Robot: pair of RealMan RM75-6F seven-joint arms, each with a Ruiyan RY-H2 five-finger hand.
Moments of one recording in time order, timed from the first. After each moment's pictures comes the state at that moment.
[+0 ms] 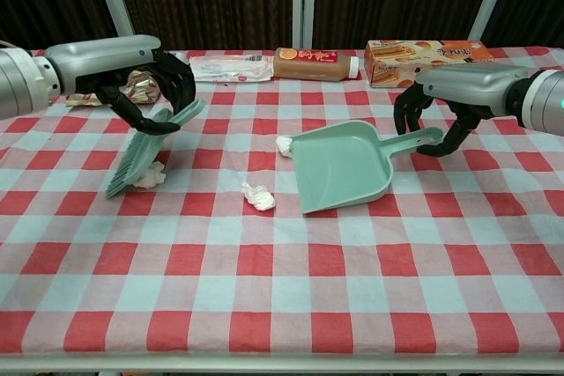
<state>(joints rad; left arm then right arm) -0.78 -1.50 -0.09 -1.30 1.47 0.88 -0.29 0.77 -1.46 0.12 -1.32 -1.25 0.72 -0.12</state>
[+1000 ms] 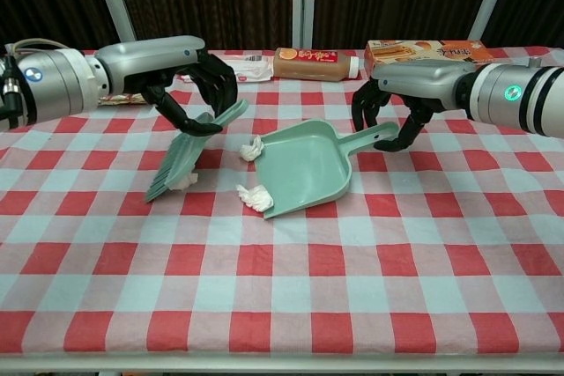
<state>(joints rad) -0.85 -1.57 -0.13 -1.30 1.43 0.83 -0.31 0.86 -1.55 0.15 -1.26 -1.25 0.67 -0.07</state>
